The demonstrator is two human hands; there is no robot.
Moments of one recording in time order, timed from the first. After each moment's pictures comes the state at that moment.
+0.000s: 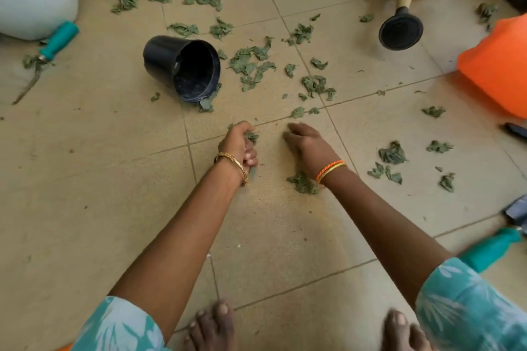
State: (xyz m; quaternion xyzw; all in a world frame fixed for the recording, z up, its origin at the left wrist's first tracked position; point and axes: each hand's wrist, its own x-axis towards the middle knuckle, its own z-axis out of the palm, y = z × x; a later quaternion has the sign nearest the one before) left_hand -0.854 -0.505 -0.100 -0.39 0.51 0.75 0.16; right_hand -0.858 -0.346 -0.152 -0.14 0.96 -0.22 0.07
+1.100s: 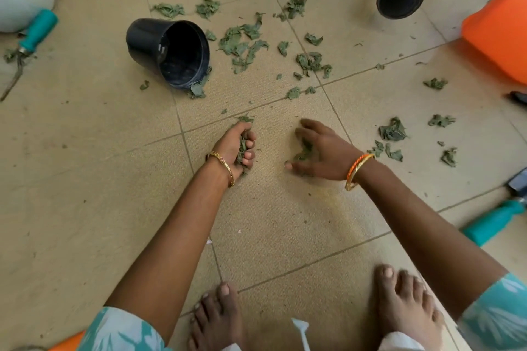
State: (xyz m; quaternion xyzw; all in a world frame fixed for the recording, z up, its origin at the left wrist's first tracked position) left_hand -0.840 -0.516 -0.113 -0.35 0.55 0.70 0.28; right_hand -0.822 -0.316 -0.115 -0.13 0.93 -0.22 0.25
